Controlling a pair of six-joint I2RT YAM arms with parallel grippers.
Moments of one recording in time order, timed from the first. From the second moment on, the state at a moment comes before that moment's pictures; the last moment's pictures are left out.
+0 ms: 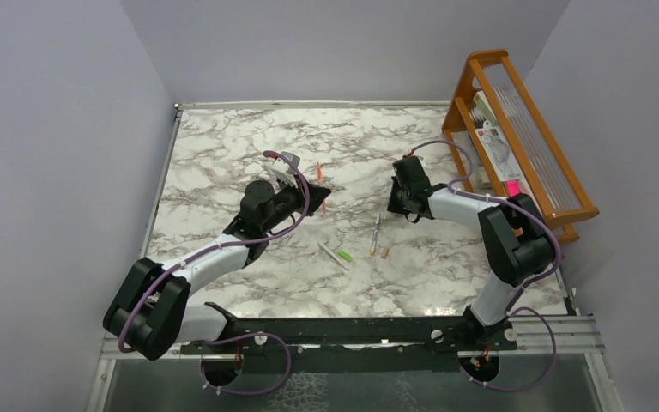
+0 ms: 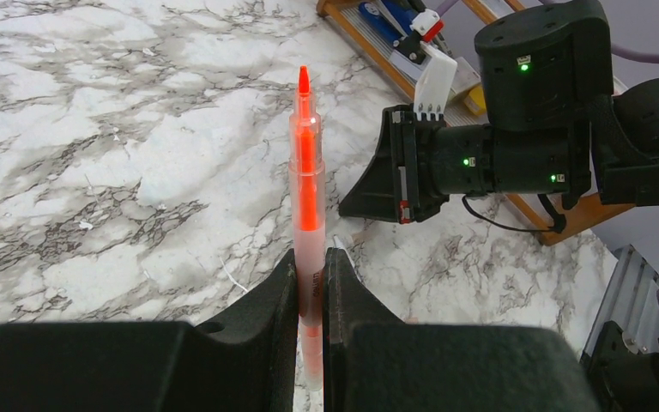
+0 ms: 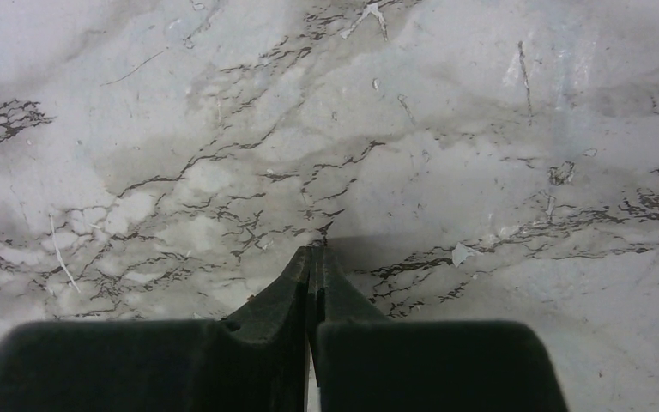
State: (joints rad) left arm -0.53 1.28 0.55 0.63 0.27 -0.45; right arm 0.45 1.74 0.94 -0.11 0.13 0.56
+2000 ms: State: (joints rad) left arm -0.54 1.27 0.52 0.63 0.25 -0.46; right arm 0.53 1.73 1.11 -0.58 0.27 0.93
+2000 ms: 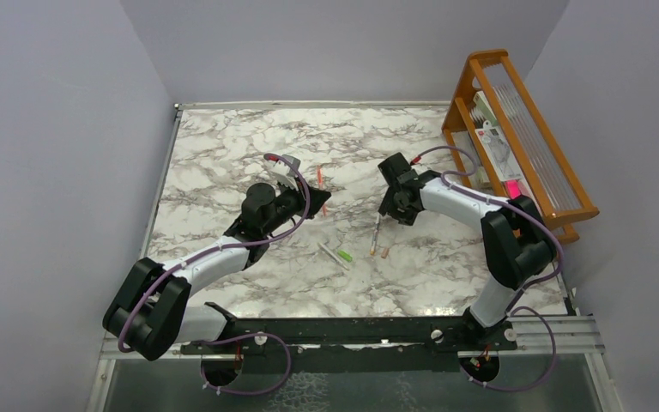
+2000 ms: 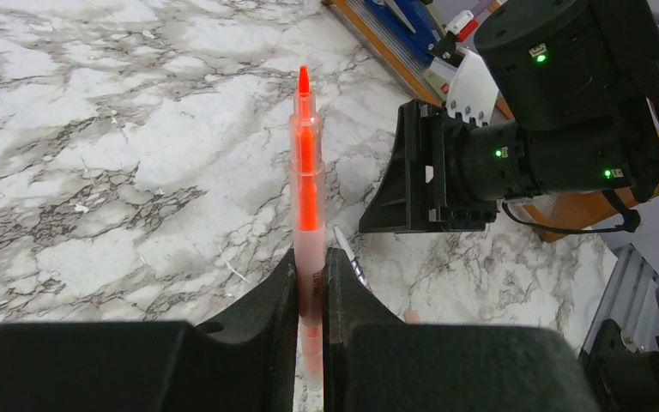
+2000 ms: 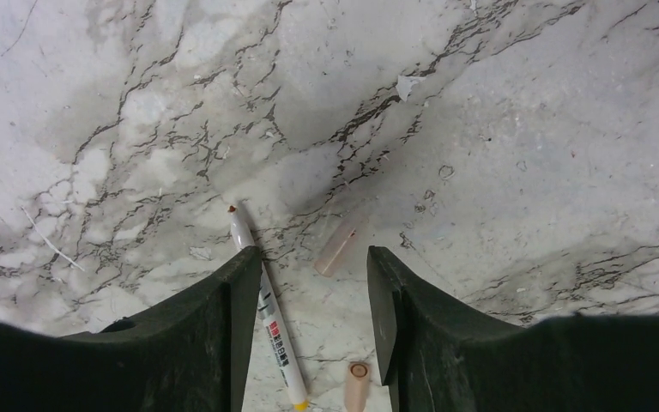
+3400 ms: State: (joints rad) left arm -0.54 1.28 0.52 0.64 0.25 -0.46; right arm 0.54 1.72 1.02 -0.50 0.30 0.87
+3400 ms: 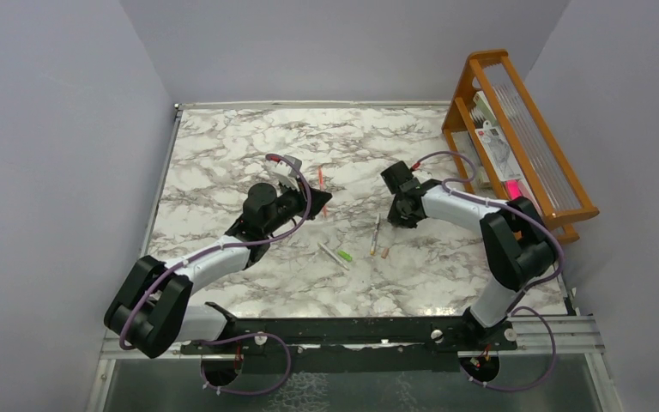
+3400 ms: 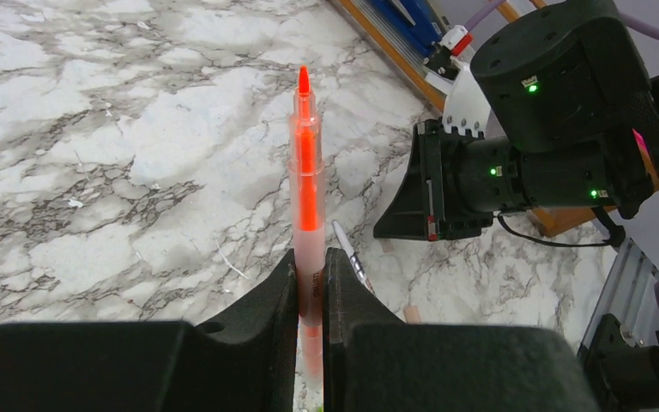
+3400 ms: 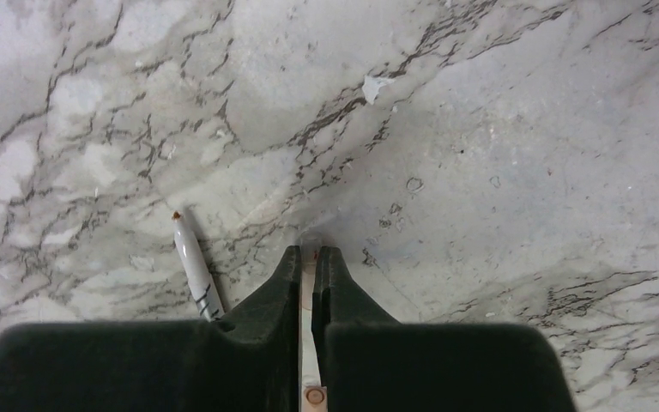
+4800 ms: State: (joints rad) left arm -0.66 1.67 0.67 1.26 0.85 -0.99; right arm 0.54 1.02 0.71 0.36 -0.27 0.45
